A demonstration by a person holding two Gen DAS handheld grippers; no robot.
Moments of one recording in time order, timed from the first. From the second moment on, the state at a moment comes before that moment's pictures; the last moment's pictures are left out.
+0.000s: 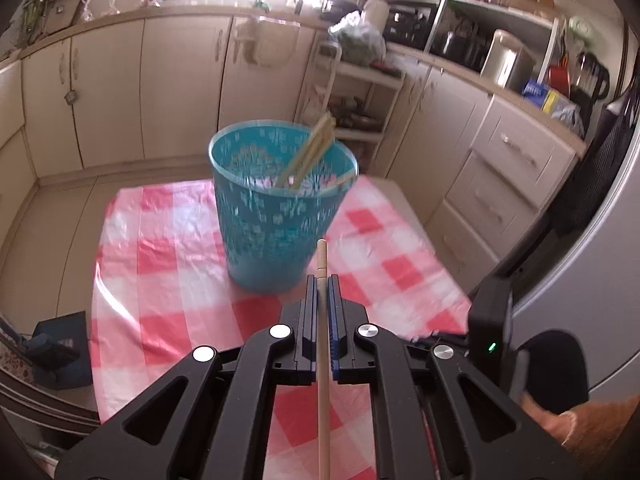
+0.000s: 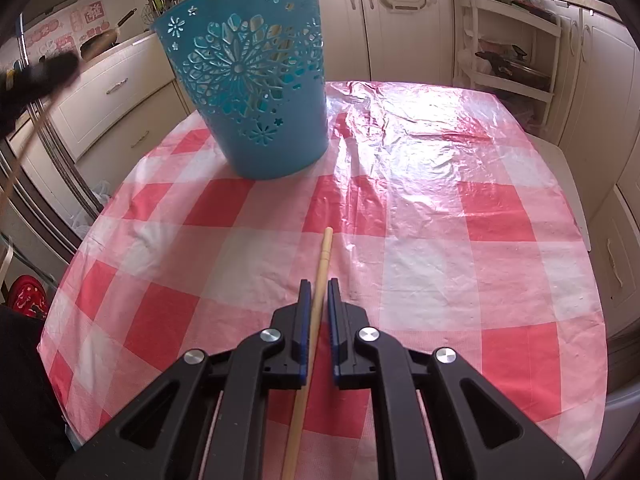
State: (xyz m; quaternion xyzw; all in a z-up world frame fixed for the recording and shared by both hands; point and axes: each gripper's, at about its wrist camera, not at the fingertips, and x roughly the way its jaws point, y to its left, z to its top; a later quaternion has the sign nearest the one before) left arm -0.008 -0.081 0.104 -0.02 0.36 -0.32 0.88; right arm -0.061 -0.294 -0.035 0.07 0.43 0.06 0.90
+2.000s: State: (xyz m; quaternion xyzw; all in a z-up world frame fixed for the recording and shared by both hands) left arm 0.060 0.010 0.060 -0.14 0.33 -0.10 0.93; right arm -0.064 -0.259 -0.034 -0.04 0.44 0.05 0.90
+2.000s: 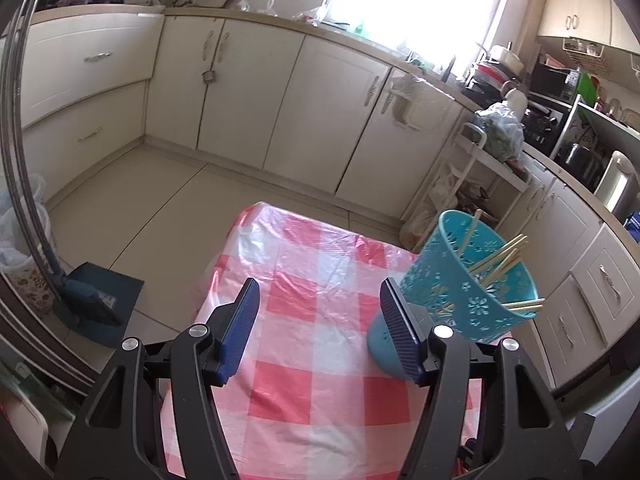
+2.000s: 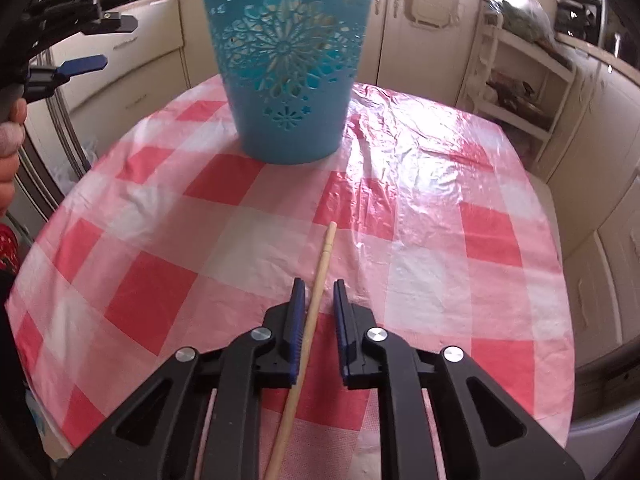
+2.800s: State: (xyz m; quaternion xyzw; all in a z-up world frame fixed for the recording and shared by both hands) left arm 0.064 0.007 0.057 -0.15 0.36 -0.09 0.91; right arm 0.067 -0.279 0.168 0.20 0.18 0.08 0.96
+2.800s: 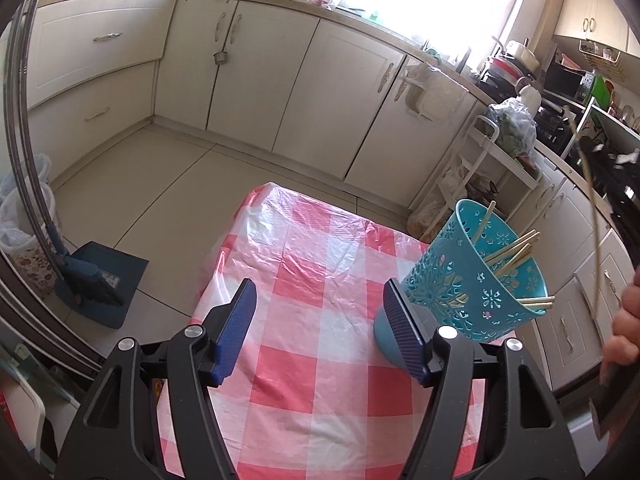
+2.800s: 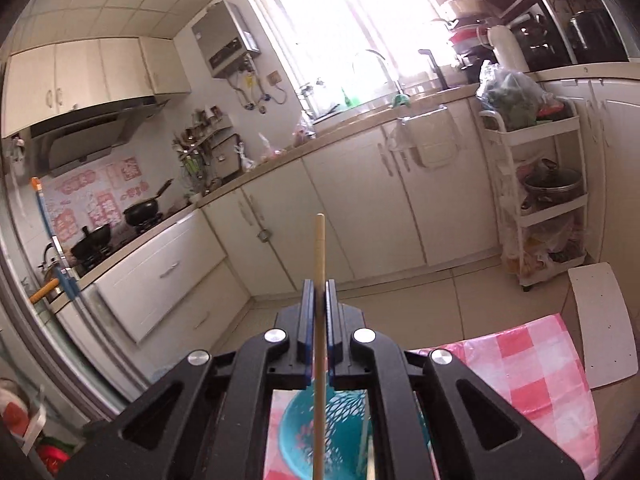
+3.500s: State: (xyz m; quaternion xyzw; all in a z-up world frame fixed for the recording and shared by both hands) left arm 0.067 -0.001 0.053 -0.14 0.38 -0.08 0.91; right arm 0.061 -0.250 0.111 0.07 0.22 0.03 0.97
